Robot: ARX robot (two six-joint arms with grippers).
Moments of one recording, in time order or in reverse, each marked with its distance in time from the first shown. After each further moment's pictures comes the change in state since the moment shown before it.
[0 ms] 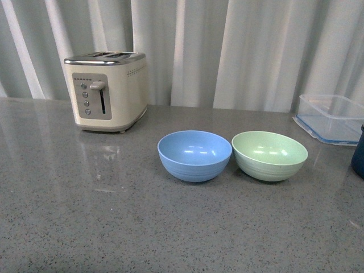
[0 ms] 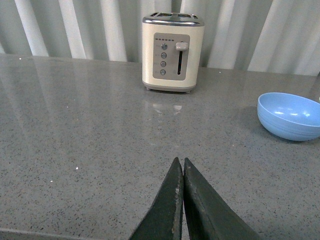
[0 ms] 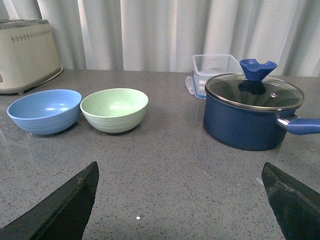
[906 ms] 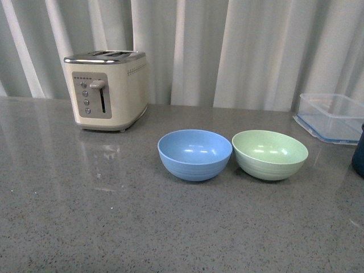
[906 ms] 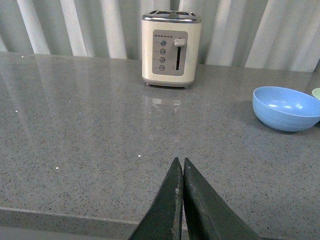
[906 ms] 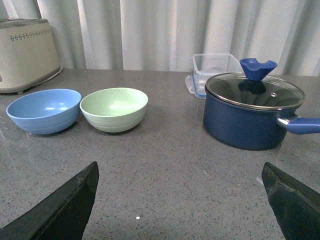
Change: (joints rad) left arm 0.000 -0.342 0.000 -0.348 0.001 0.000; right arm 0.000 0.000 0.000 0.000 0.000 0.000
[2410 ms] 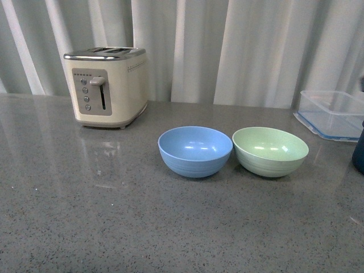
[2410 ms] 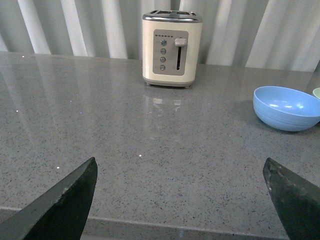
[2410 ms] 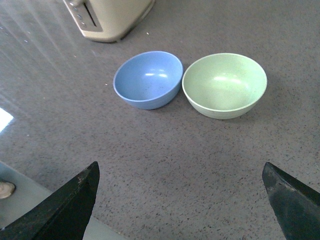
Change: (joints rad) left arm 0.000 -0.001 0.000 0.000 0.000 0.002; right arm 0.154 1.047 0.824 -0.253 -0.203 0.077
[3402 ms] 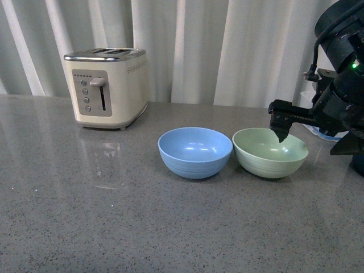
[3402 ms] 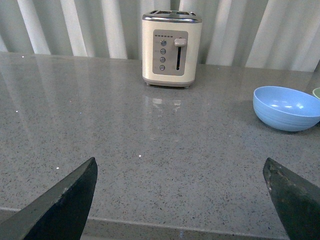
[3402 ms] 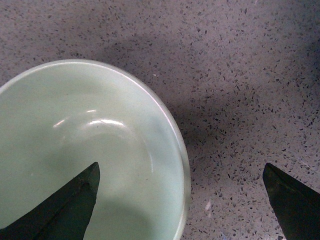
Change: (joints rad) left arm 0.000 0.000 0.000 0.000 0.000 0.000; right arm -0.021 0.973 0.724 -0.196 0.354 0.337
